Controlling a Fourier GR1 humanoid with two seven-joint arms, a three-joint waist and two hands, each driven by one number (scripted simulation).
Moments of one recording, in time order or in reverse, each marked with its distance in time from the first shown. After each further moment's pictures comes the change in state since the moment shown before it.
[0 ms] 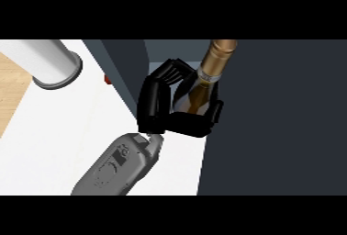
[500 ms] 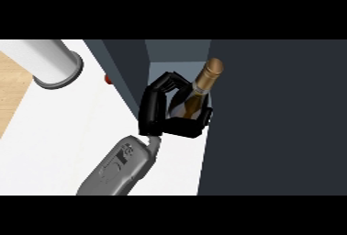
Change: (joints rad) left arm 0.058 0.000 -0.004 0.156 0.009 -0.043 -0.168; right arm -0.008 0.004 0.004 0.000 0.007 -0.012 0.005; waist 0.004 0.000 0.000
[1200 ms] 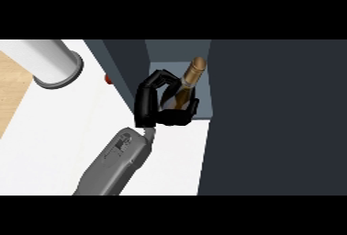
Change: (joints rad) left arm -0.039 0.001 0.078 0.204 0.035 -0.023 -0.183; right arm 0.008 0.008 0.008 0.002 0.003 0.004 -0.008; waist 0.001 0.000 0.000
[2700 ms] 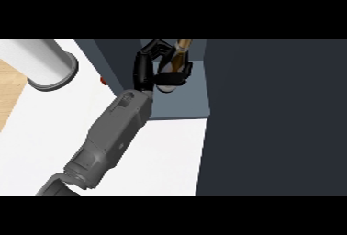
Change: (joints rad) left arm -0.403 0.001 0.216 0.601 0.095 -0.105 -0.173; right arm 0.015 0.022 0.030 0.008 0.004 0.013 -0.029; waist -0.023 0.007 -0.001
